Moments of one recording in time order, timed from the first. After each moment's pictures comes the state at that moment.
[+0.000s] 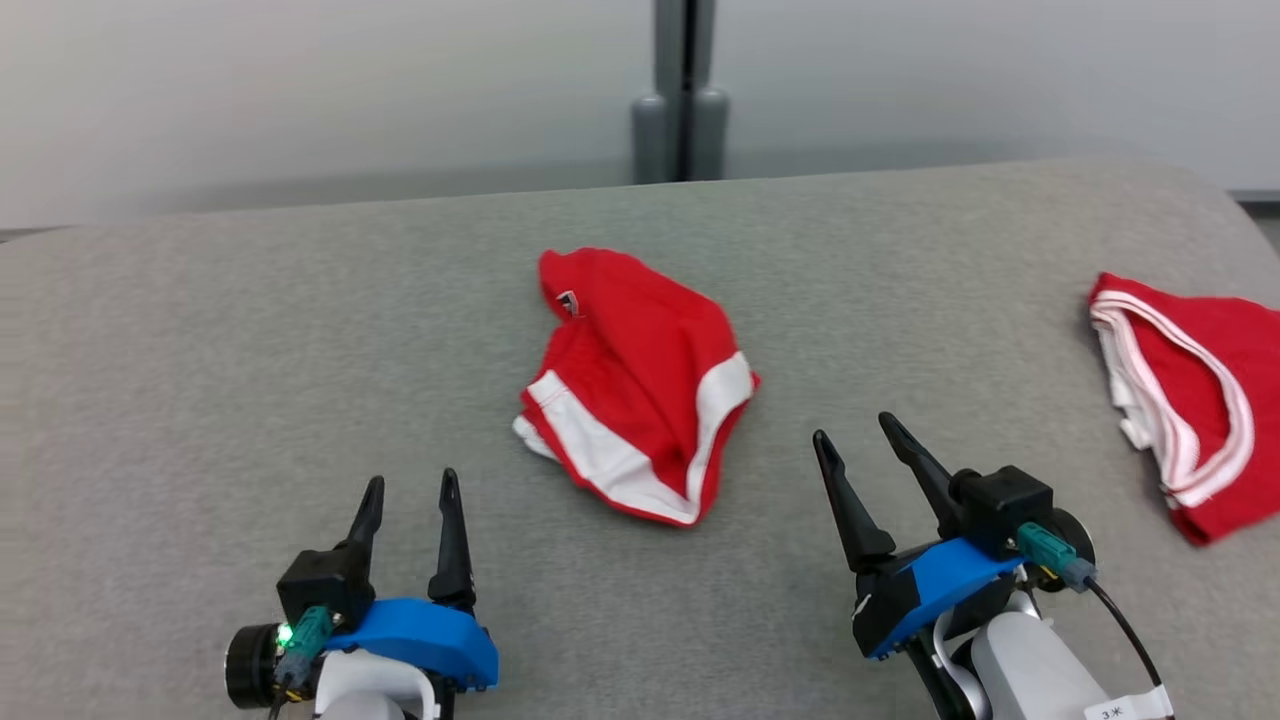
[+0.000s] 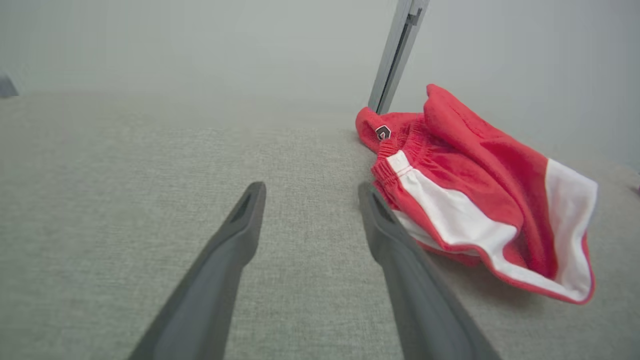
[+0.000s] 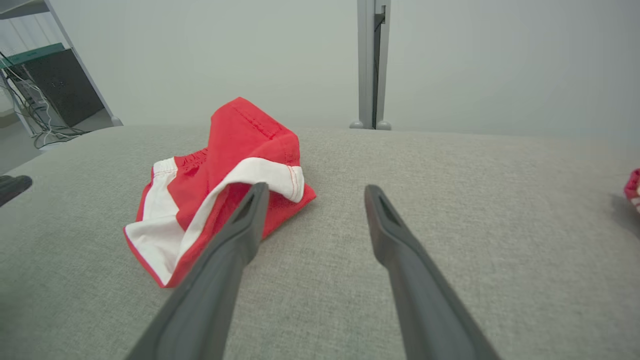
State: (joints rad) left arm -0.17 0.05 -0.23 0.50 -0.31 0.05 -0.26; right arm -0.32 -0.05 0.23 0.50 0.18 0.13 -0.26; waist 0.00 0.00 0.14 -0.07
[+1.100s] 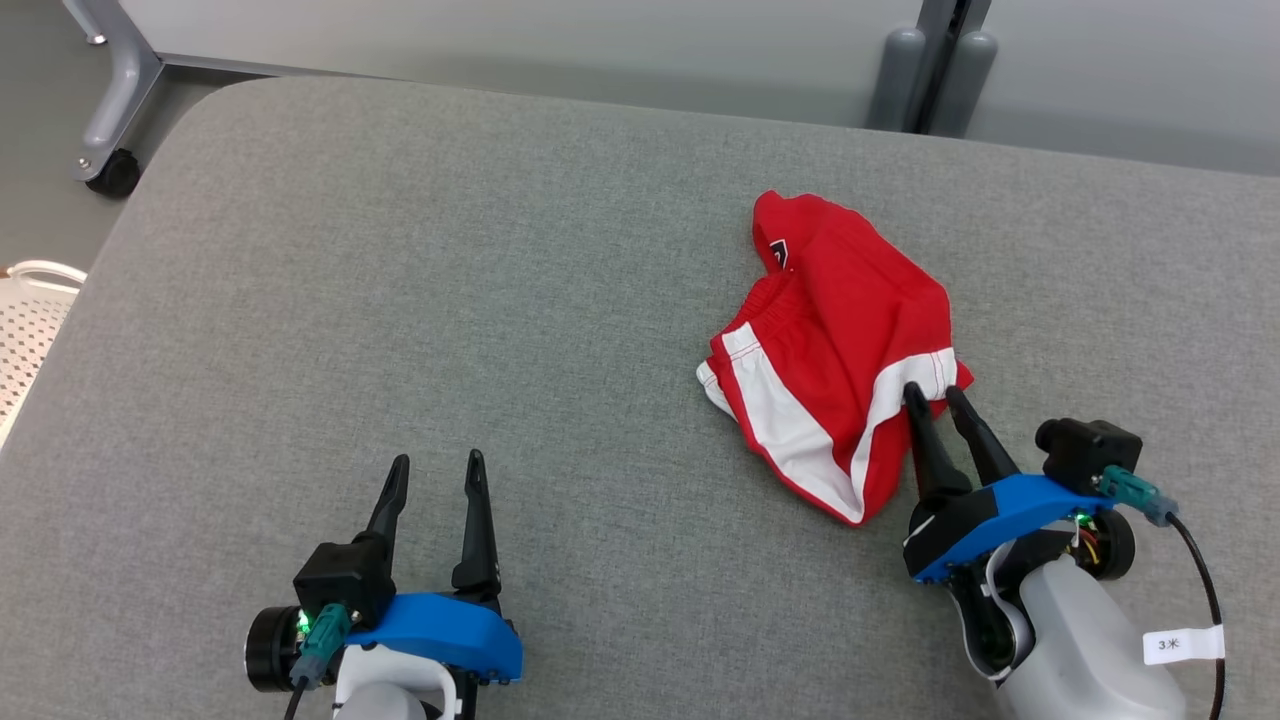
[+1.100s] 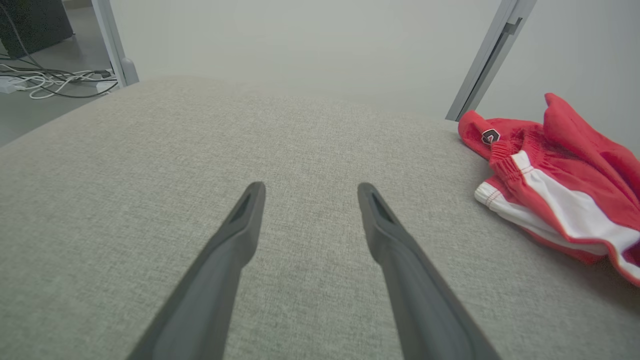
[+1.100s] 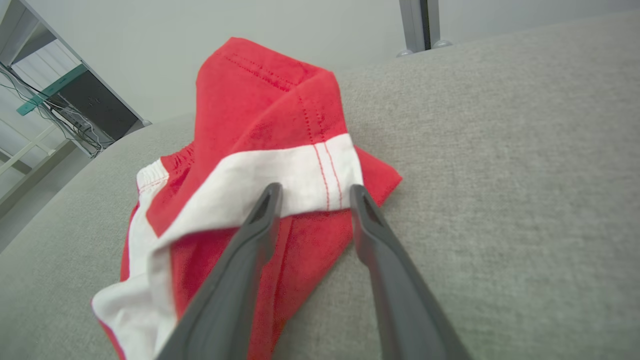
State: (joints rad) left arm -0.15 0.05 -0.26 0.37 -0.32 0.06 -0.26; right arm -0.46 -0.05 0.10 0.75 0.41 0.13 -0.26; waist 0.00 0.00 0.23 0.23
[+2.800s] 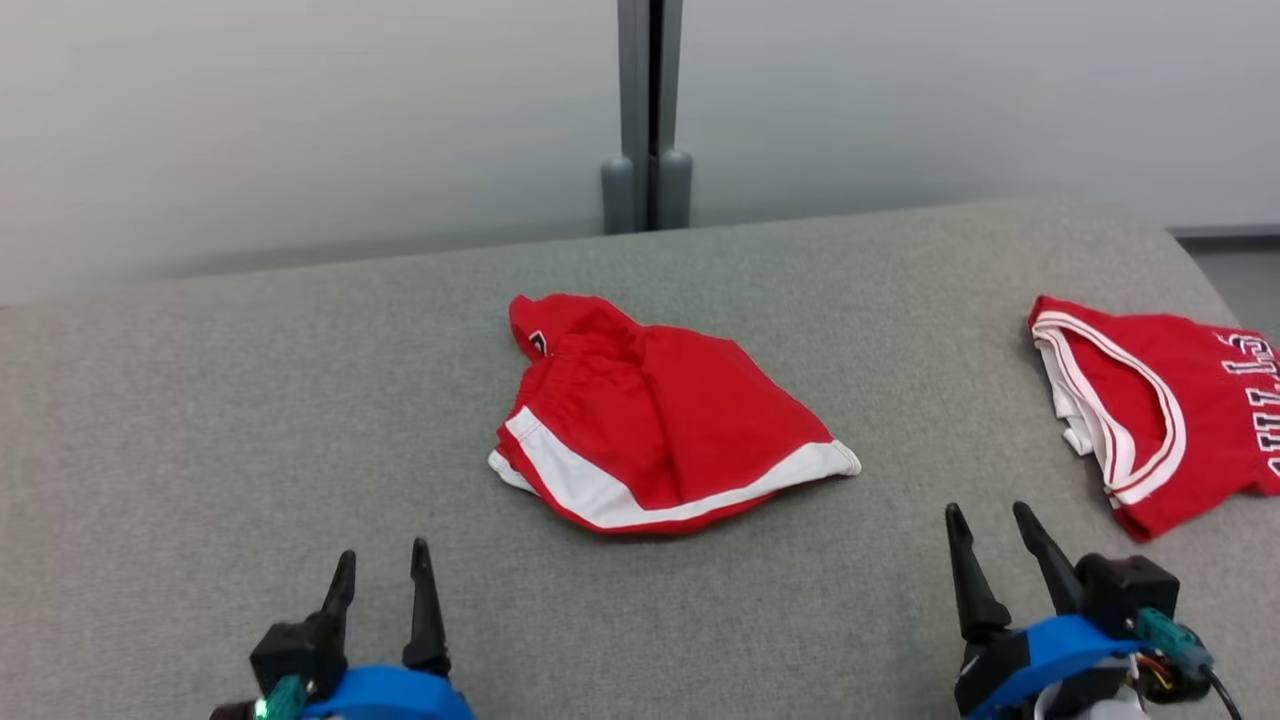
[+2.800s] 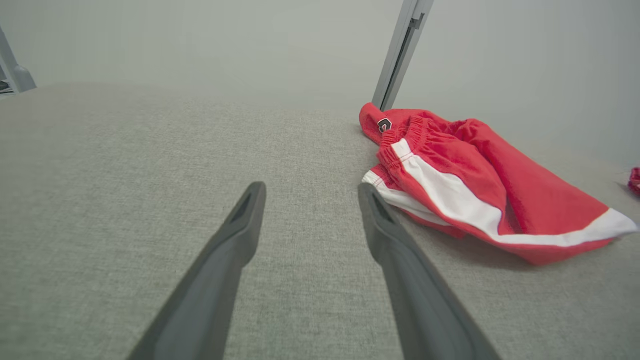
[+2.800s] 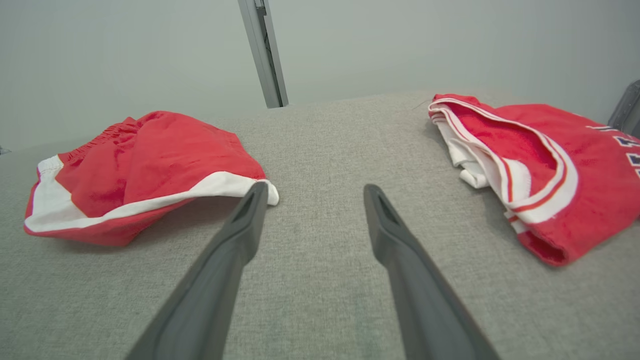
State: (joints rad) left arm -0.03 0.05 -0.15 0.42 -0.30 0.03 -0.26; right arm -0.15 -0.05 -0.02 0.49 0.16 0.13 -0.26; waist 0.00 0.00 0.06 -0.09
